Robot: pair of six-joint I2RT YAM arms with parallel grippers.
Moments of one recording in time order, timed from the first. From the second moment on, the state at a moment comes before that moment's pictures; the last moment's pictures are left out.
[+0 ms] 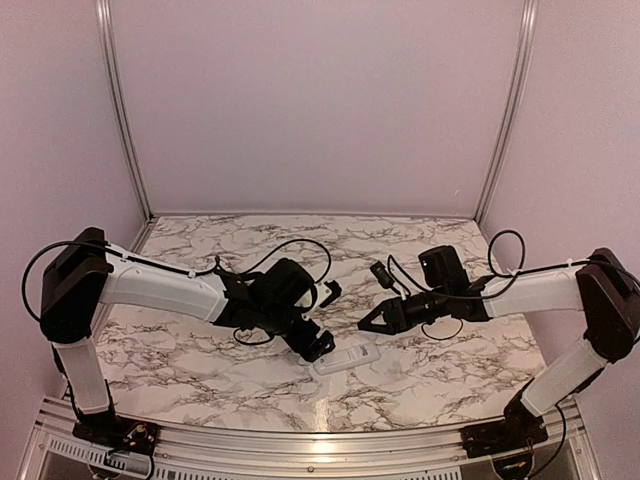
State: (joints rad) left arm -1.03 1.86 1.17 -0.17 0.02 -0.13; right arm 0.58 1.50 0.69 0.07 -0.75 0.31
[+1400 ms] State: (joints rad) left arm -0.99 1.77 1.14 -0.16 0.06 -0.13; right arm 0.63 1.54 0.72 0.06 -0.77 0.30
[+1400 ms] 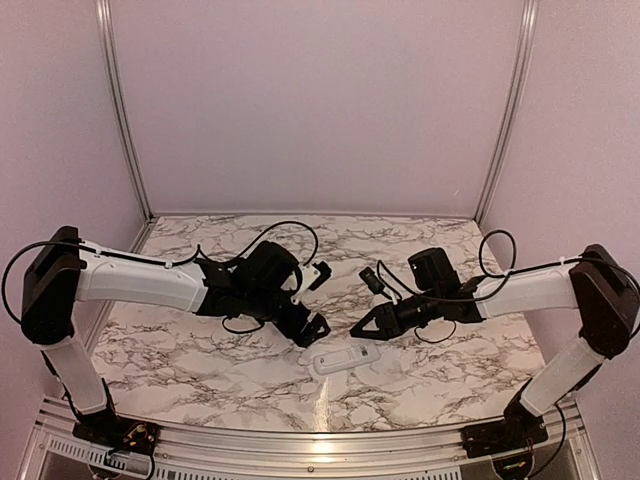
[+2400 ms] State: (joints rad) left arm -0.99 1.84 1.06 -0.14 0.11 -0.15; right arm 0.73 1.68 0.77 0.07 -0.78 0.32
